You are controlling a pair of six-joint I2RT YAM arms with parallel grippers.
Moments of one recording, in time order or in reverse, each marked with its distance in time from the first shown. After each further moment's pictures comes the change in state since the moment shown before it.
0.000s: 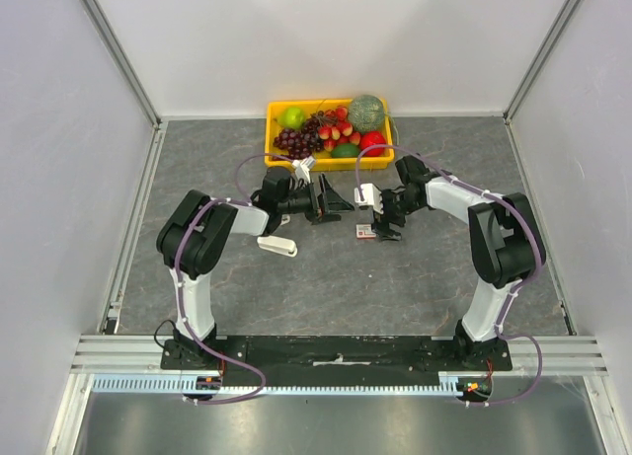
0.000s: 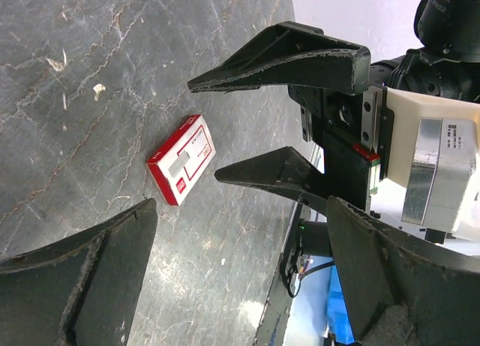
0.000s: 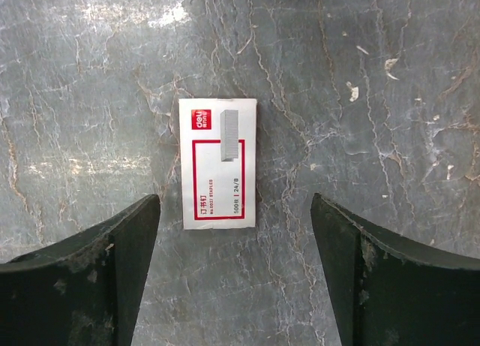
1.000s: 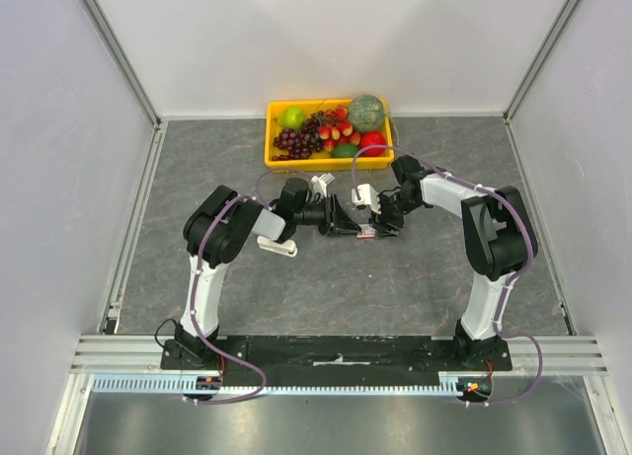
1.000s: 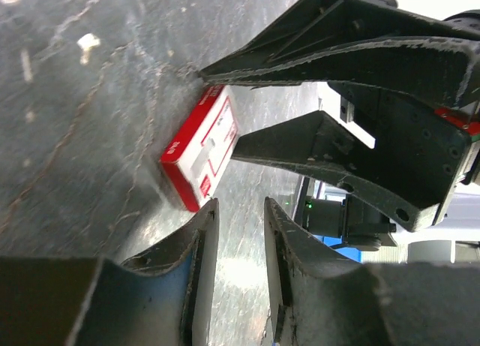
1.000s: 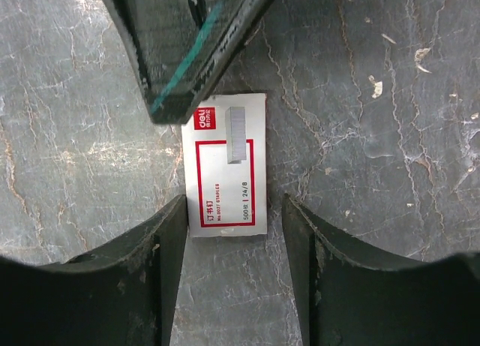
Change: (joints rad) left arm -0.069 0.190 0.044 0.078 0.053 -0.053; right arm 0.007 0.074 0.053 -0.060 0.015 0.005
